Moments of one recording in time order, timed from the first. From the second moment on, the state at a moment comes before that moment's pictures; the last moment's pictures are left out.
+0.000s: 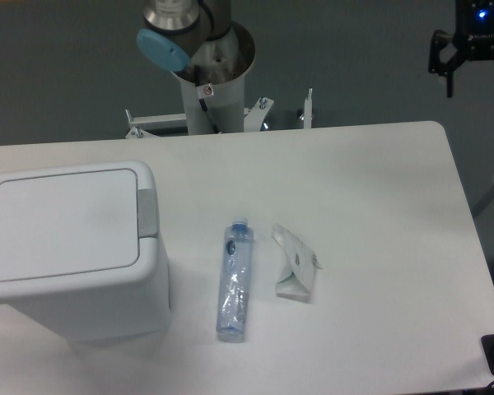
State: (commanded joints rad) arm 3.05 -1.63 -1.58 -1.06 1.37 1.42
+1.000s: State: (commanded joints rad) arm 2.68 -1.63 -1.57 -1.06 1.26 0.45
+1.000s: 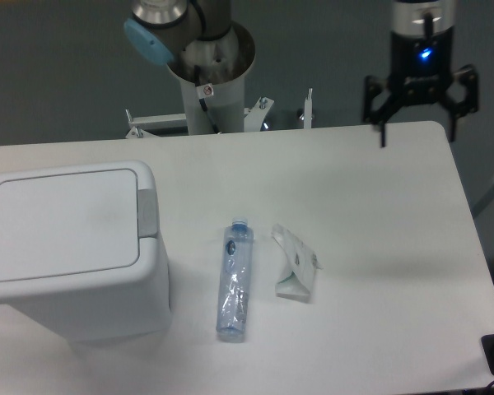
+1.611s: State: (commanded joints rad) arm 2.43 -1.62 -1.58 -1.06 1.20 0.06
